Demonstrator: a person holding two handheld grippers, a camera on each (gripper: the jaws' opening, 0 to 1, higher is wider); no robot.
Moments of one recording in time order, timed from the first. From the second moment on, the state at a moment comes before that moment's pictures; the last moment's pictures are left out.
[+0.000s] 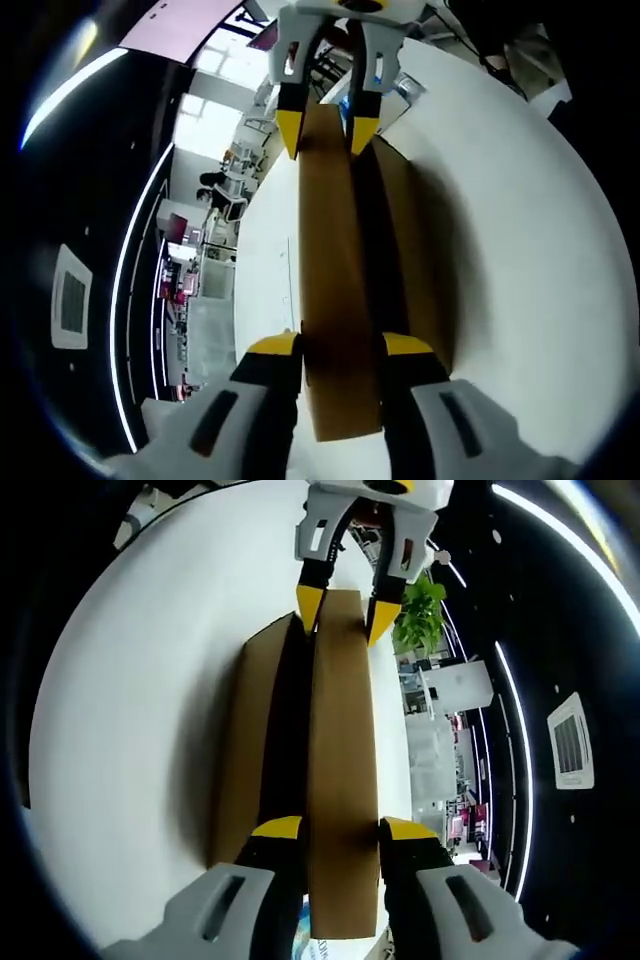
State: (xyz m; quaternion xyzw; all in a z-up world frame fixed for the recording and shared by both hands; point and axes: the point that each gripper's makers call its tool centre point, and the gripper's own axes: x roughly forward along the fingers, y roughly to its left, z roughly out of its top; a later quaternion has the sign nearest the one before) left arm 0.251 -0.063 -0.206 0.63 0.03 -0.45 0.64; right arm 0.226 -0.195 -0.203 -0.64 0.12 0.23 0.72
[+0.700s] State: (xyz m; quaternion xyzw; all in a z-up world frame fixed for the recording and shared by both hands) left arm 0.241 -0.056 -0.234 0.64 -0.02 -0.41 0.65; right arm 0.215 -0.187 -0.231 -0.67 0.08 0.17 0.72
